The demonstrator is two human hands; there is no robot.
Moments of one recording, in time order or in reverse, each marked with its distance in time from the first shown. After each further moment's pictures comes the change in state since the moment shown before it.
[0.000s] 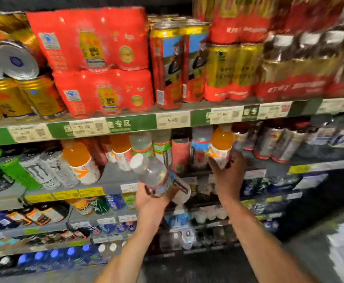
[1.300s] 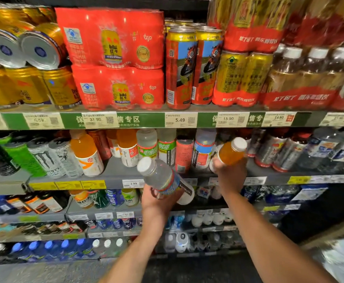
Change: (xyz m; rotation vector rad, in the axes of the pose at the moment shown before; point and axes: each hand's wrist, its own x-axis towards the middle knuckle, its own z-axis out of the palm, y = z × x) left_hand -0.016 0.000 0.012 -0.251 -0.002 -0.092; right_hand 0.020 -0.007 -0.002 -0.168 0.040 0.060
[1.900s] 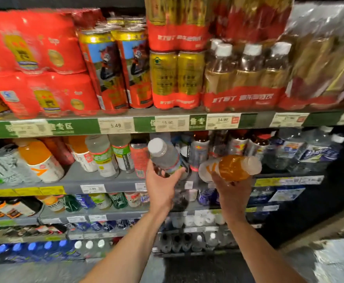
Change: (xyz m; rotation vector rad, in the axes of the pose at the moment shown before) left_hand -0.001 -0.023 0.164 0.237 0.089 0.197; right_hand 0.039 0.052 -0.115 0.496 -0.127 0.130
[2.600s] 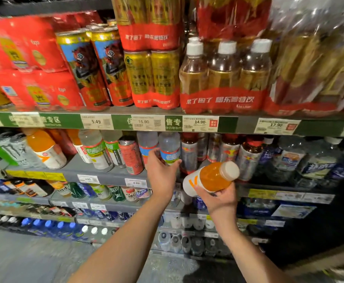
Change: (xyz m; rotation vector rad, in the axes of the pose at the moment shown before) left_hand 0.020 -0.028 0.078 0.415 0.224 0.153; right_hand 0.042 0.035 -0.036 0.032 -0.299 0.159
